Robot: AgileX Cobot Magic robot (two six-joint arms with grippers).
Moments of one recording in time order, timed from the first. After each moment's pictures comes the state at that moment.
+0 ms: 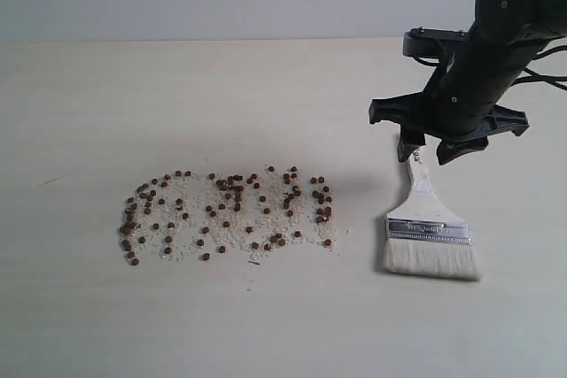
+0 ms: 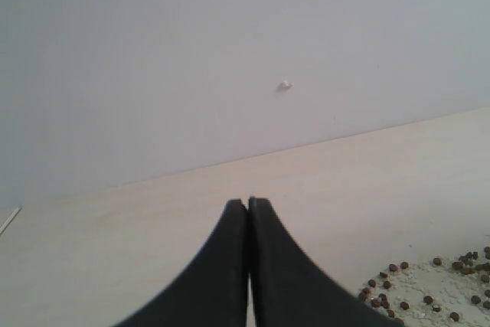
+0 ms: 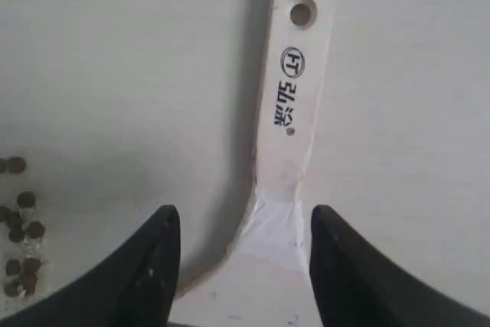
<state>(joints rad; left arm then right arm) -0.33 0.06 0.00 0.01 0.04 0.12 0.28 1.88 -1.15 0.08 0.71 0.28</state>
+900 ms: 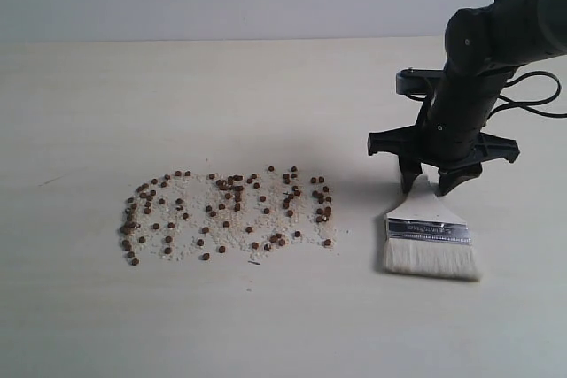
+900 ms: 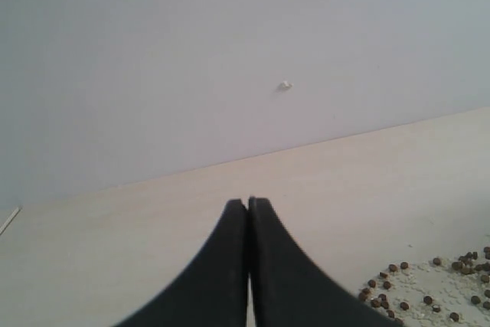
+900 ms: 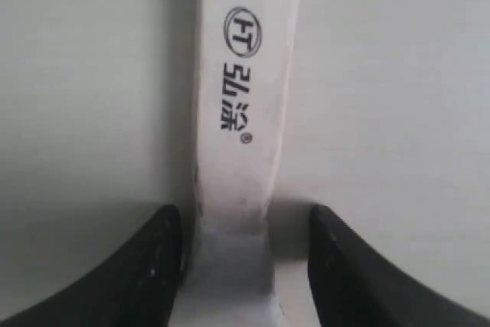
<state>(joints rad) -0.33 0.06 0.00 0.01 0.04 0.12 0.28 2.04 -1.20 0.01 0.74 0.36</state>
